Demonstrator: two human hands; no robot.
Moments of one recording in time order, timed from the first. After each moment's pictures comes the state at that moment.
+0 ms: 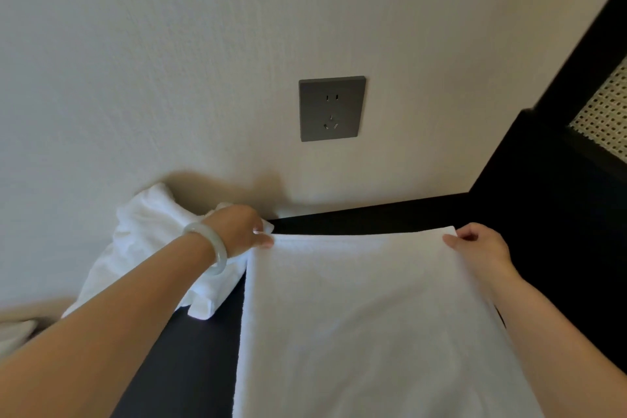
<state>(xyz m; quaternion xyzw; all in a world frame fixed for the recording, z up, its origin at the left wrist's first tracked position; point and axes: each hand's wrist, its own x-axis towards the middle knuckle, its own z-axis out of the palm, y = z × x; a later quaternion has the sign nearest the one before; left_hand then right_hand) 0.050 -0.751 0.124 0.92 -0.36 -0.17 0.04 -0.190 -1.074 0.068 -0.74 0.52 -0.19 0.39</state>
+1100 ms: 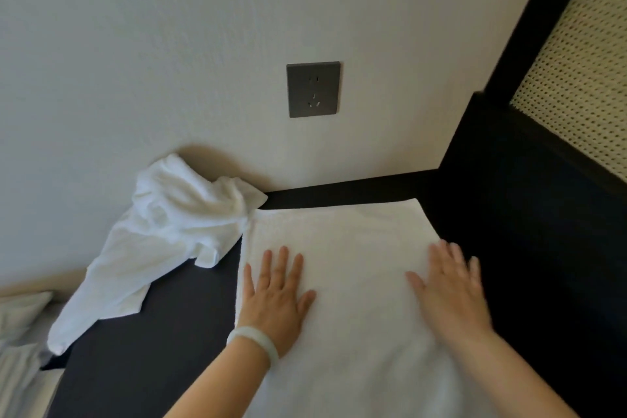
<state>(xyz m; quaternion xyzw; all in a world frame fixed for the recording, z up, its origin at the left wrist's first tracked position) -0.165 -0.727 0.062 0.93 -0.35 -0.09 0.03 -0.307 -0.959 0.075 -0.92 0.38 0.04 0.04</state>
